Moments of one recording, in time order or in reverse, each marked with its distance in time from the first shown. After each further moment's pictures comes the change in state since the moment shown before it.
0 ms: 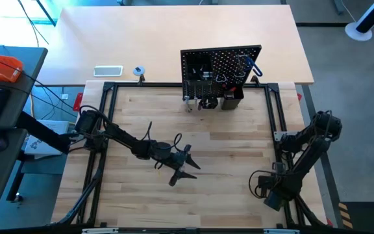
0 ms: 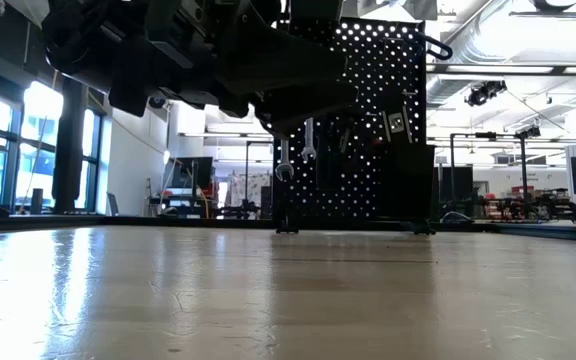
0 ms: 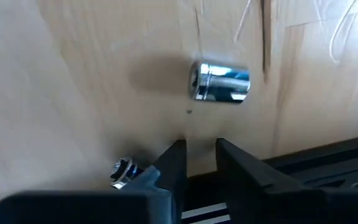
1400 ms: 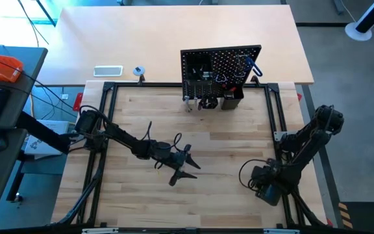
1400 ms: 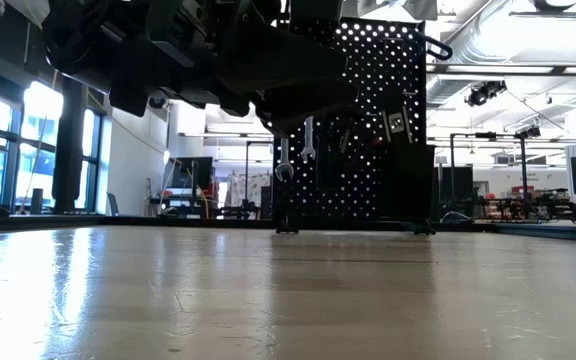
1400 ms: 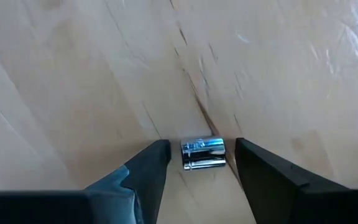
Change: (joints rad) left arm 0.002 0.000 0.000 0.008 0.000 0.008; right arm -0.078 -0.091 -0.078 0.151 0.330 0.218
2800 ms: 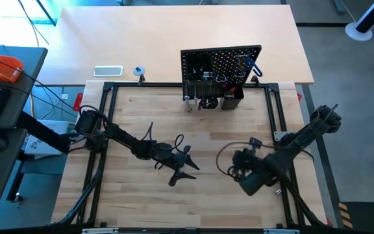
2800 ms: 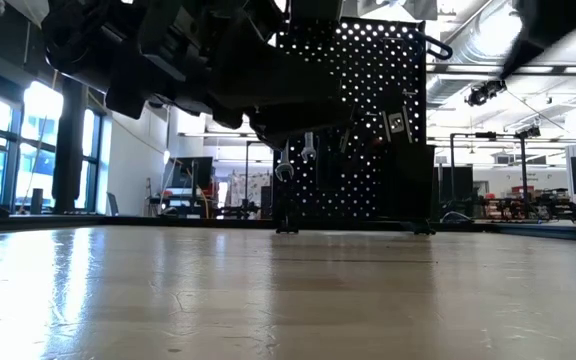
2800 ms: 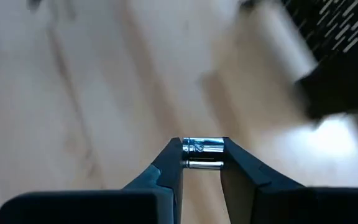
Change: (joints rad) left arm -0.002 0.000 0.000 -0.065 0.000 -0.018; right arm -0.319 0.003 0.520 -0.451 0.501 -0.439
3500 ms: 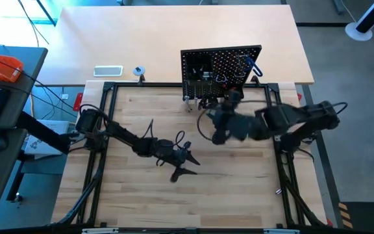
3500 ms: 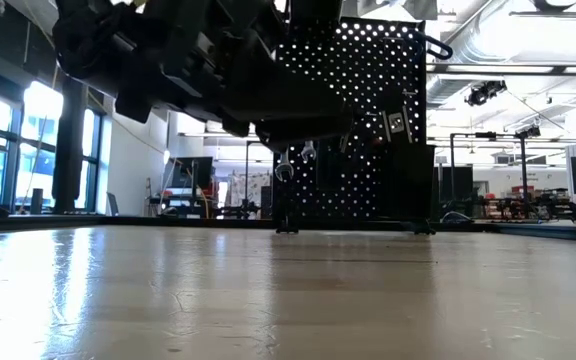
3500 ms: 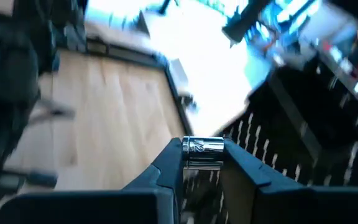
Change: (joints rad) left arm 0.039 0.000 0.000 -0.019 -0.001 0.034; right arm -0.406 -0.002 0.517 0.362 0.149 -1.107
